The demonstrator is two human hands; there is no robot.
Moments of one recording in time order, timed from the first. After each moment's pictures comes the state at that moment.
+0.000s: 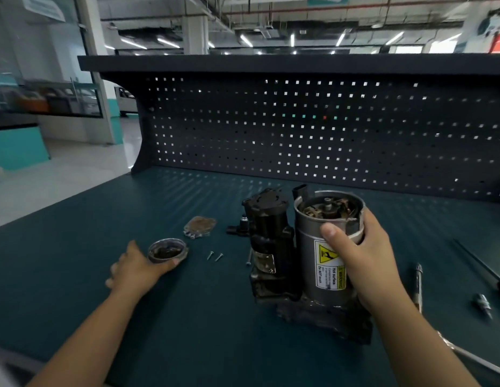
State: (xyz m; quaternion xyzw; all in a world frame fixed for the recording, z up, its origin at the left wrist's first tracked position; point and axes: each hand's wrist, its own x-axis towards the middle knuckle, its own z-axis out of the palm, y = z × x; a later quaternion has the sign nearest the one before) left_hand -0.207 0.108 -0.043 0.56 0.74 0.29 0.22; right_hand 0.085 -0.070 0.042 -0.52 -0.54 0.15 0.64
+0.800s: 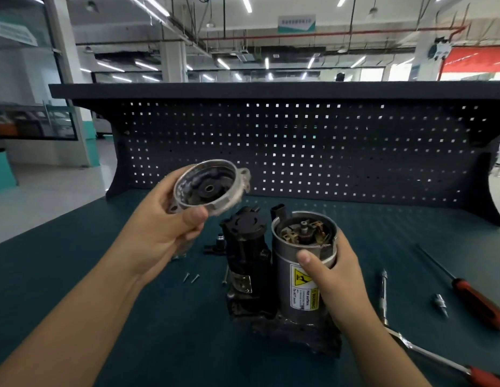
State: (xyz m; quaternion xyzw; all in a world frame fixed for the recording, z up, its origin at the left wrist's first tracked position) left_hand -0.131 0.010 0.107 0.67 0.13 0.48 0.55; right_hand 0.088 -0.089 0.038 -0.49 -0.54 0.15 0.67
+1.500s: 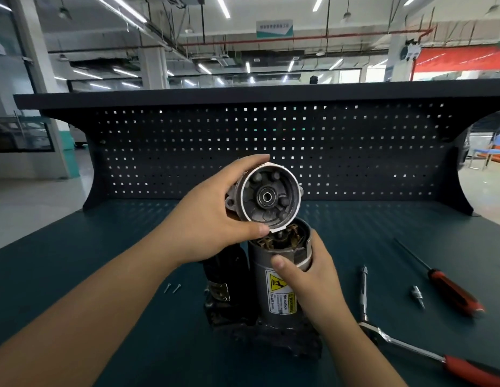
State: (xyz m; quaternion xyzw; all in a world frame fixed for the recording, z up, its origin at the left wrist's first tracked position) left_hand -0.064 -0.020 0.145 0.87 0.17 0.37 0.26; right_hand 0.090 -0.091 0.038 -0.47 -0.54 0.17 0.67
